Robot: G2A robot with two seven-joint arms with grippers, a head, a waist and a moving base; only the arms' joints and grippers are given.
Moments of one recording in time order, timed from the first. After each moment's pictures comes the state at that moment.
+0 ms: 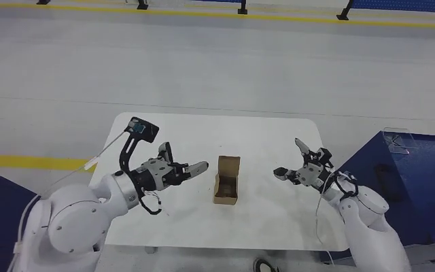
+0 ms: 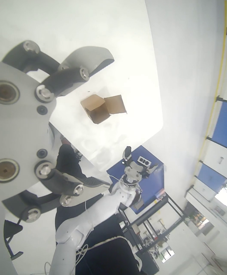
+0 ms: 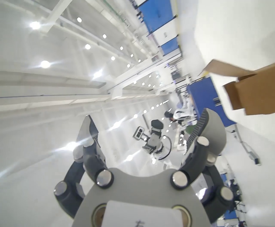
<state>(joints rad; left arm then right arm) 1.10 -1.17 -1.36 -2.17 0.51 0.12 -1.05 -1.34 -1.09 1.62 -1.64 0.80 0.43 0.68</state>
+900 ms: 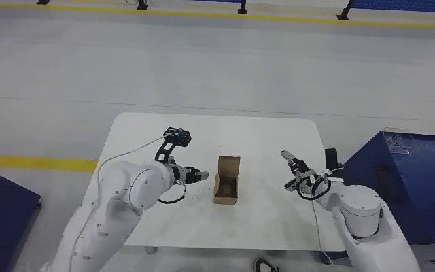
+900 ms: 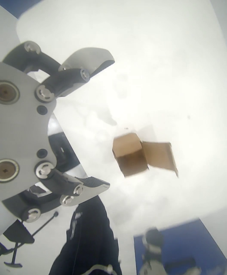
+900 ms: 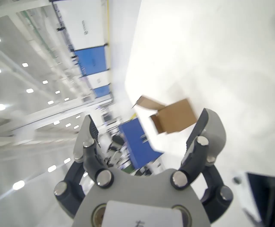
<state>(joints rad) 0.82 -1.19 -0.98 -1.82 0.92 0.31 -1.33 -1.37 -1.03 1.51 -1.94 0.16 0.74 0.36</state>
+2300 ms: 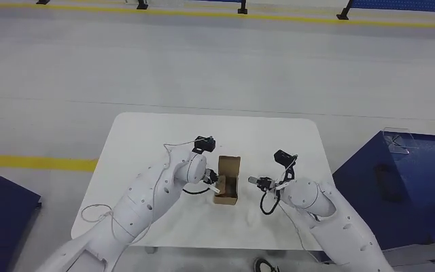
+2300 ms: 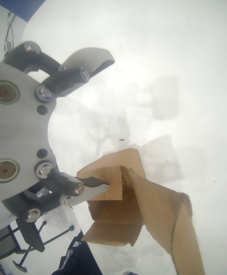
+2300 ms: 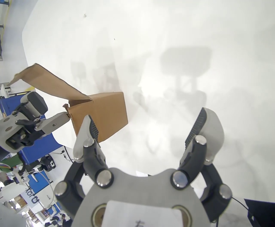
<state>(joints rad) 0.53 -1.40 -0.63 -1.16 0.78 0.31 -1.20 -1.08 -1.01 1.07 -1.68 -0.42 0.67 0.85</state>
